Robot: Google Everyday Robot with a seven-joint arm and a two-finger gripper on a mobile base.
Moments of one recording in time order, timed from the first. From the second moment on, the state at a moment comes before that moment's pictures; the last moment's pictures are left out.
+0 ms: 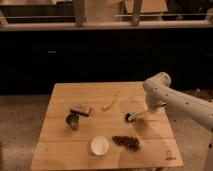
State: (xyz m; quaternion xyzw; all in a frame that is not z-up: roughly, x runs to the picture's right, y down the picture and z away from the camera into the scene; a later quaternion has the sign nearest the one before) arm 0.300 0.124 0.854 -0.31 0.06 -0.09 0.94
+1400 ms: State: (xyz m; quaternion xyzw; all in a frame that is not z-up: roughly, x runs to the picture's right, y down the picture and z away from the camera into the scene) arm 0.199 0.134 0.858 -0.31 -0.04 -0.19 0.93
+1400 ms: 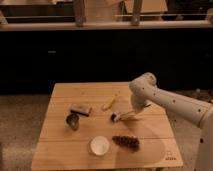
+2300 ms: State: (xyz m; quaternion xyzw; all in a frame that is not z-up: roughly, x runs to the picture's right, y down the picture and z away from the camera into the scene) arm 0.297 0.130 0.873 -0.33 0.04 -0.10 0.94
